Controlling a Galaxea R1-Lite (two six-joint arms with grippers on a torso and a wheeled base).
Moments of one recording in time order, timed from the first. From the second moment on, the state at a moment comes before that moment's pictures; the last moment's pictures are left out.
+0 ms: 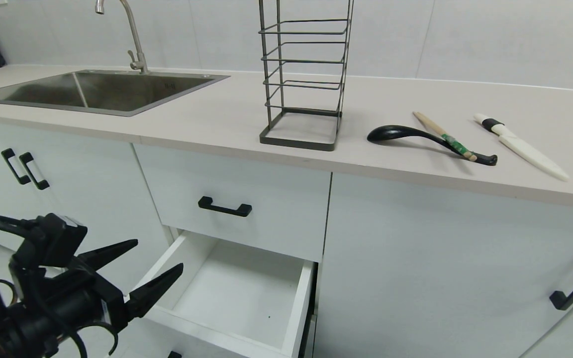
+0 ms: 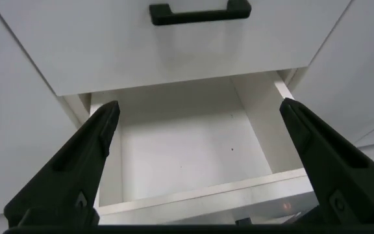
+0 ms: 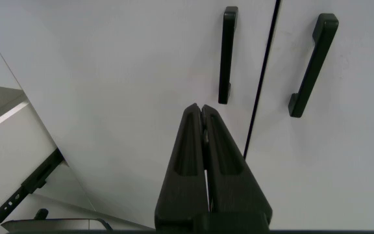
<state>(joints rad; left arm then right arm) -0.29 1.32 -0.09 -1.00 -0.21 0.03 0.00 0.00 0.00 0.00 0.00 0.02</state>
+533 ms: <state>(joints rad) -0.21 1.01 -0.02 -0.96 -0.21 0.02 0.00 0.00 0.00 0.00 0.00 0.02</state>
